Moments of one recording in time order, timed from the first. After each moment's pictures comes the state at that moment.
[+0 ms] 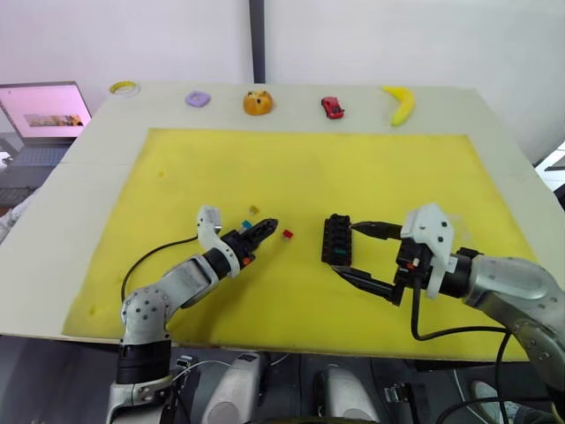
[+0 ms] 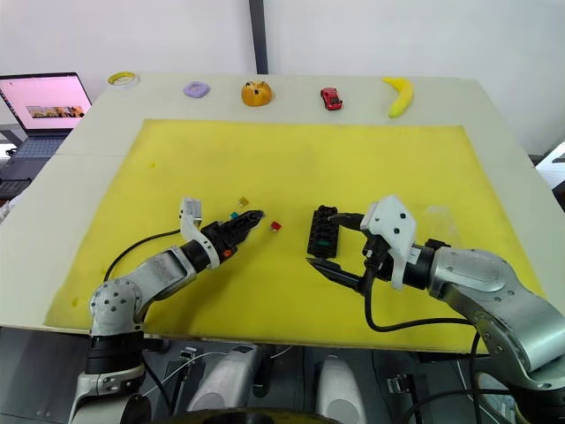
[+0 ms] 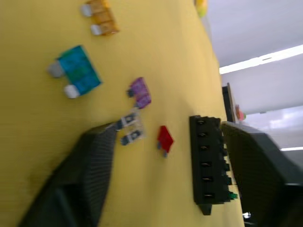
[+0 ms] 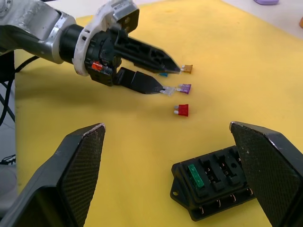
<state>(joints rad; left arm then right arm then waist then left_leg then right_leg) -0.23 0.15 0.18 -0.17 -1.41 0.96 0.22 -0.06 -0.84 -0.16 -0.71 0.73 0.70 0.69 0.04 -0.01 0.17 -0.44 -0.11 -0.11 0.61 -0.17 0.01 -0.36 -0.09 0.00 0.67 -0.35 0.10</state>
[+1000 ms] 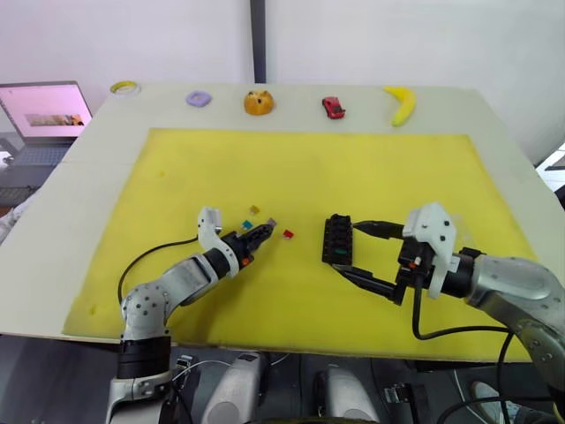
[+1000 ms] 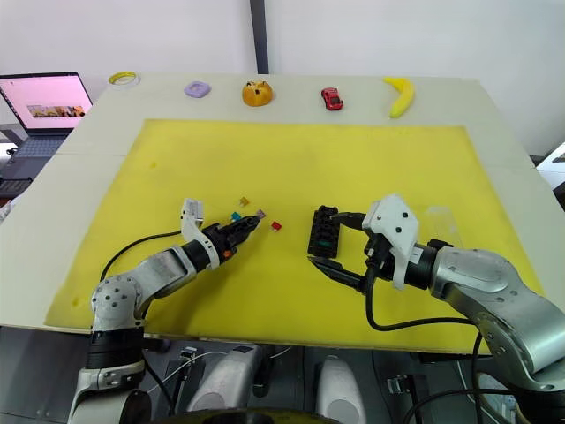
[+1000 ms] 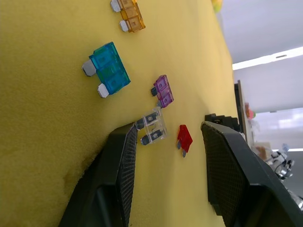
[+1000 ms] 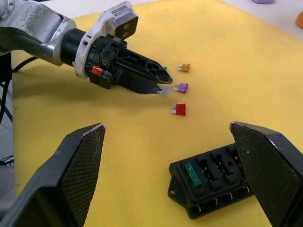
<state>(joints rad) -0.26 0.15 0.18 -0.12 -1.40 0.99 0.24 -0.06 -0.84 -0.17 -0.72 0.73 0.71 0.68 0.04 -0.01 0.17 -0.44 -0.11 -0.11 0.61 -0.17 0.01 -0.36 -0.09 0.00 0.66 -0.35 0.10</state>
